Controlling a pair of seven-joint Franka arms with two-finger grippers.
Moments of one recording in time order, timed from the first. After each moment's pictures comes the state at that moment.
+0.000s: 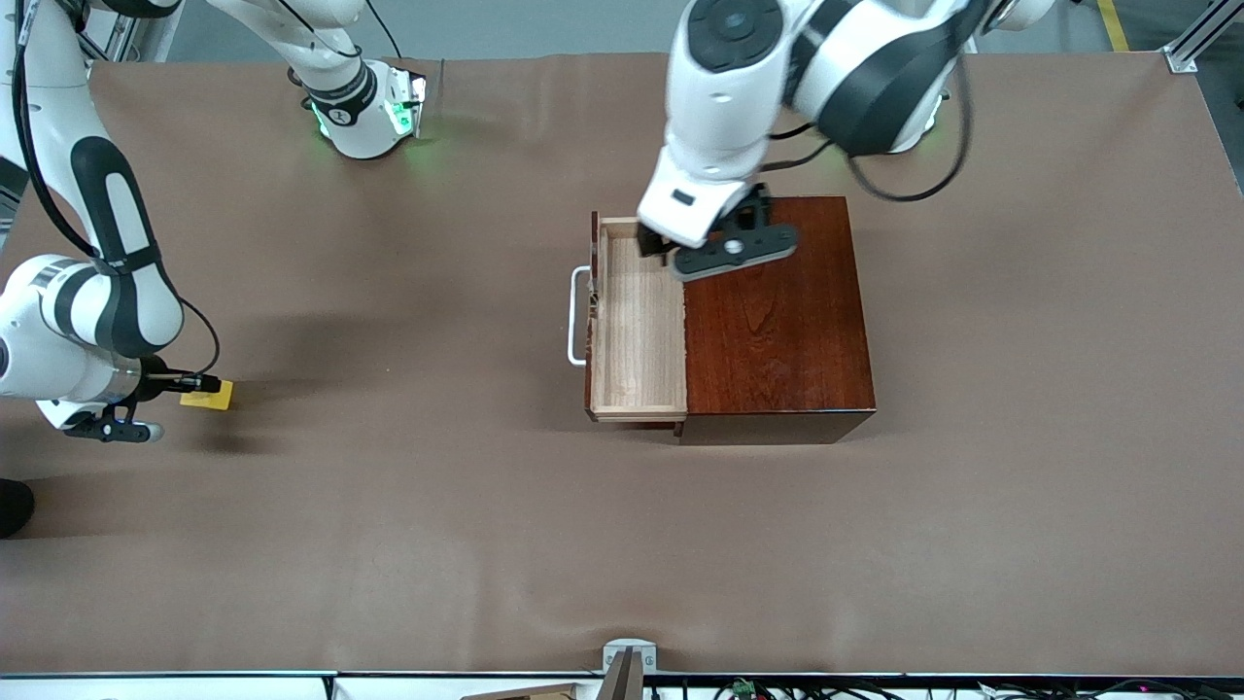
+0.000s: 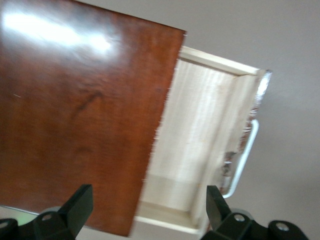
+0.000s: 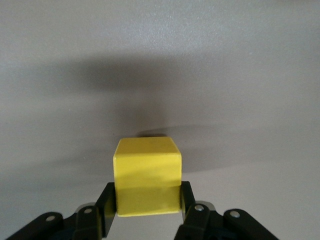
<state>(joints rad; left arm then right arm) -0.54 0.39 -0.29 -1.33 0.08 1.70 -1.12 -0.20 0.53 -0.11 -1.85 -0.02 2.19 -0.19</state>
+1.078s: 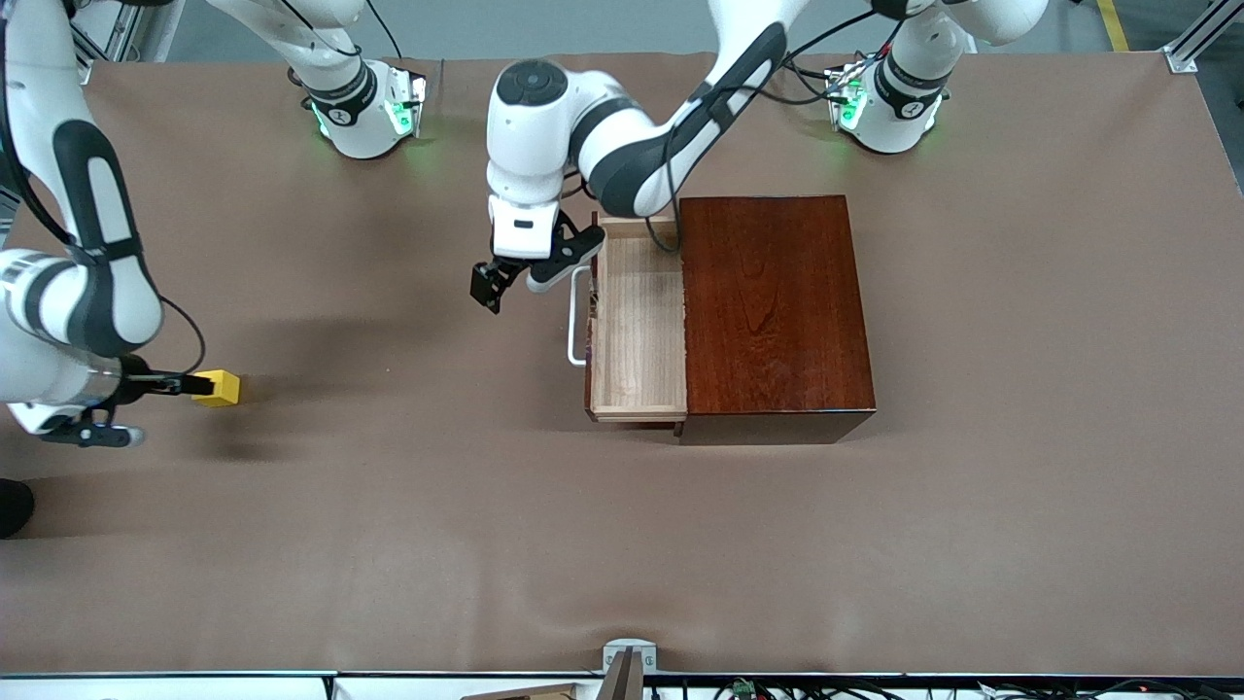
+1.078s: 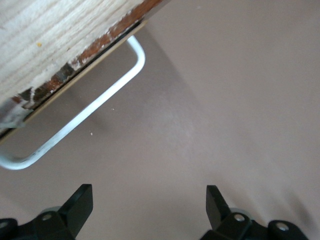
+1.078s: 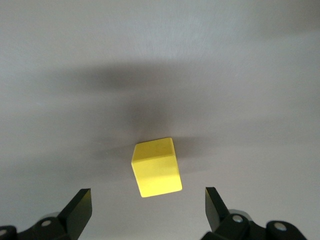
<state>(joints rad) -1.02 0.78 0.03 -1.20 0.08 2.27 -1.92 -0.20 0.46 -0.09 -1.76 -0.02 2.07 -0.19</state>
